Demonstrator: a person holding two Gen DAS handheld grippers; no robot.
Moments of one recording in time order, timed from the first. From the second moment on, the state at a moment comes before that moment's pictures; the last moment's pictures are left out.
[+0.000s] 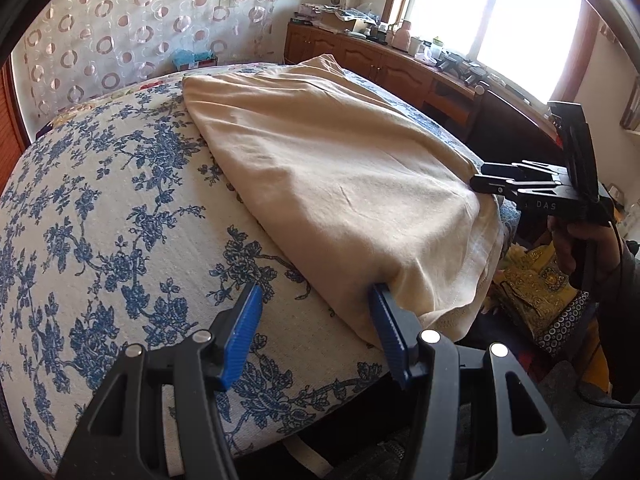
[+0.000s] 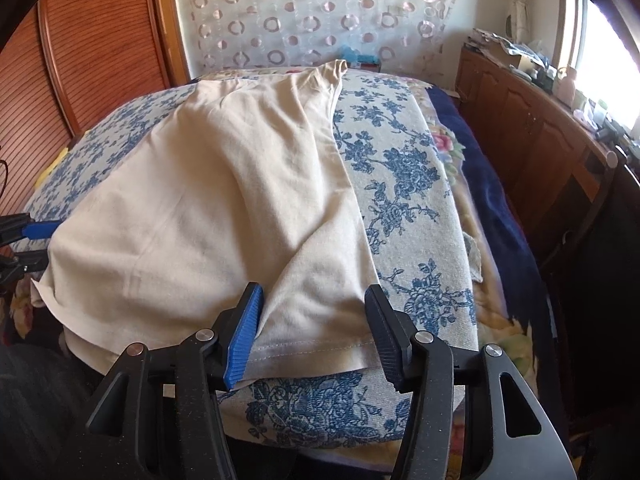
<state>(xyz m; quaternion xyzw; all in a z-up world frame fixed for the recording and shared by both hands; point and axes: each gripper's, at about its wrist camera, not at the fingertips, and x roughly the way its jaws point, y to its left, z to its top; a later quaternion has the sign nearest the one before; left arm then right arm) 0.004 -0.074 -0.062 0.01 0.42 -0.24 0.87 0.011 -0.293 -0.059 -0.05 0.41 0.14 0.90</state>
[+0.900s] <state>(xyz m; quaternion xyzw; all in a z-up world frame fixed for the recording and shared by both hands) 0.009 -0.066 -0.021 -0.03 0.36 -0.30 0.88 0.008 -0.287 -0.021 0.01 0.36 0.24 0.90</state>
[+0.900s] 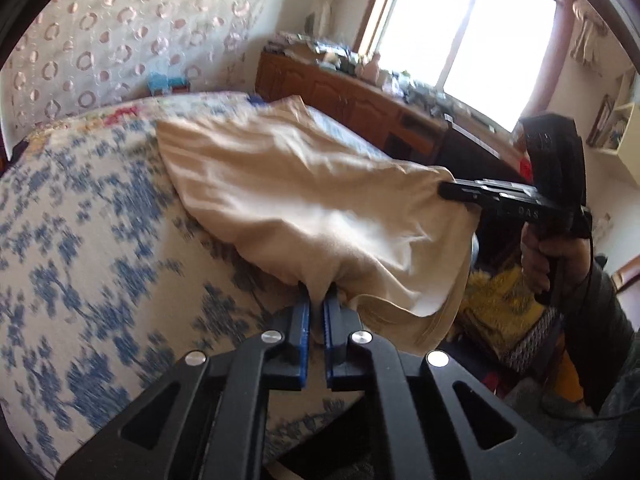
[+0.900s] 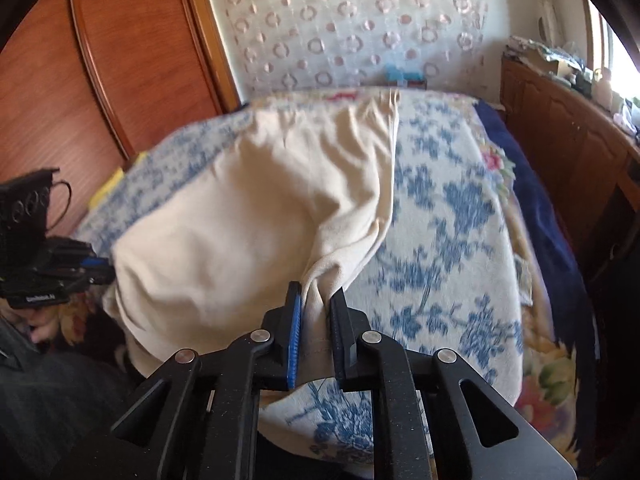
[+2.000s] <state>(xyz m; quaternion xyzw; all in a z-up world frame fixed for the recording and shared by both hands) 0.245 -0.010 -0.004 -0.03 0.36 -0.19 0.91 0.271 -0.253 -0.003 -0.03 0.33 0.18 0.93</state>
